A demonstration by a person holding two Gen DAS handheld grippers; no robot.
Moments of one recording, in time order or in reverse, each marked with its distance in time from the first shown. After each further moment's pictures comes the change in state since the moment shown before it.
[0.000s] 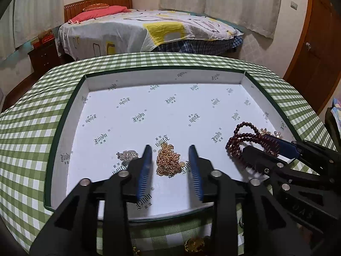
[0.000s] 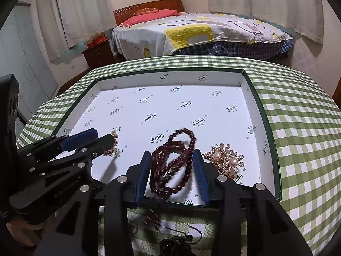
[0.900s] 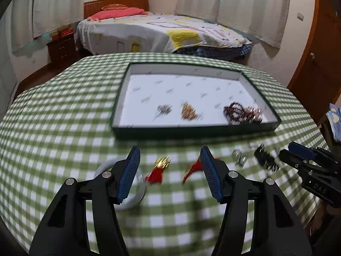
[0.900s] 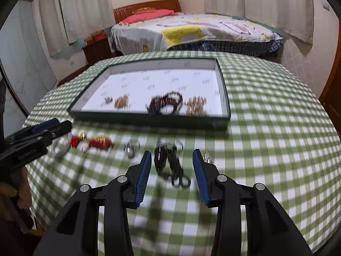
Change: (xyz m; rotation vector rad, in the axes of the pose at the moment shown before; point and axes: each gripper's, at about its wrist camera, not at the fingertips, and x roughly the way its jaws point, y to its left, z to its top) left arm -0.107 0.020 -0.067 -0.077 -0.017 0.070; right arm -0.088 -0.005 -0.070 -0.016 0.020 -0.045
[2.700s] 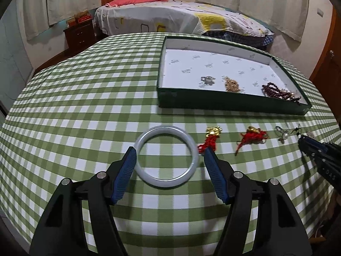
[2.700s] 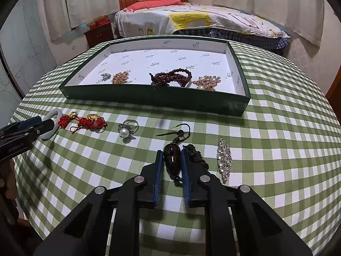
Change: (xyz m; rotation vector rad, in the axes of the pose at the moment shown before) left arm 0.015 0.045 -0.029 -0.046 0.085 0.119; right arm 0.033 0.011 -0.015 -0.059 0.062 -0.010
